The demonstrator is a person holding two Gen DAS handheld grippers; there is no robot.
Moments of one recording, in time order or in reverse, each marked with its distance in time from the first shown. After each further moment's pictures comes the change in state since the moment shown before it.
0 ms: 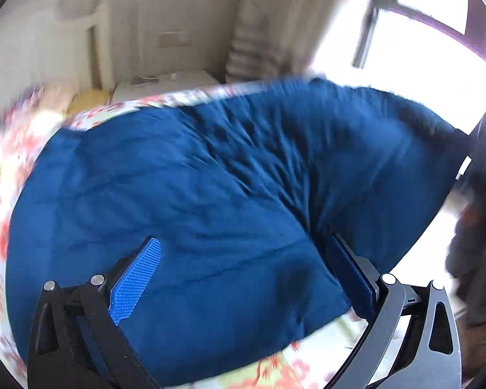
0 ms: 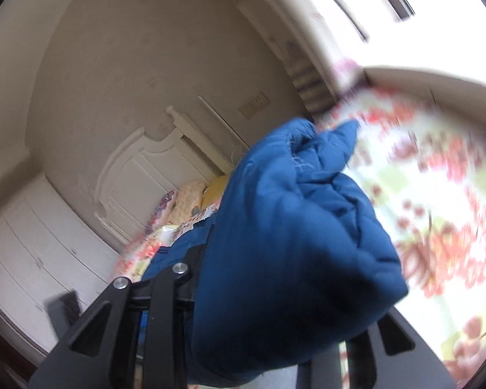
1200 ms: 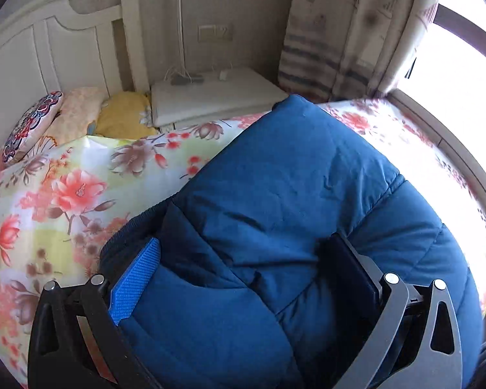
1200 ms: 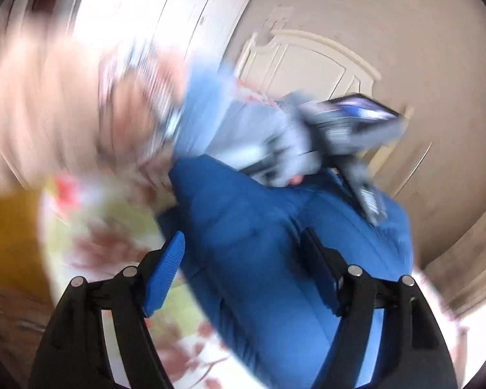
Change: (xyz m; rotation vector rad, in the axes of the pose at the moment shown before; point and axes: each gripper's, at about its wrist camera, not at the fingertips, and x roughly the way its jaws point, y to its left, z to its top) left arm 0.053 0.176 0.095 0.103 0.076 0.123; right arm 0.070 0.274 -0.188 -1.191 0.313 0.269
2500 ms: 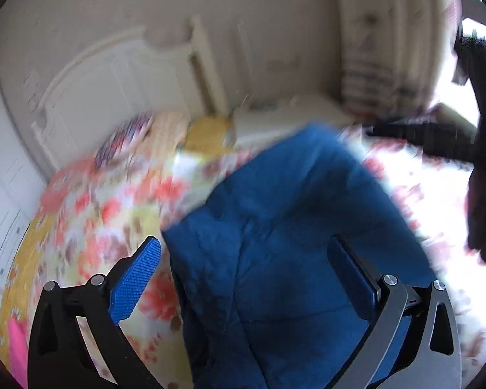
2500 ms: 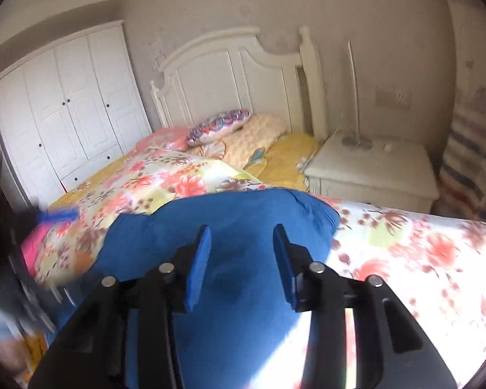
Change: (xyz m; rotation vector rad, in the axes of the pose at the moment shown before) left arm -0.072 -0.080 -0.013 -0.051 -0.039 0.458; right arm 0.063 -0.309 -0.027 0.597 -0.044 0.052
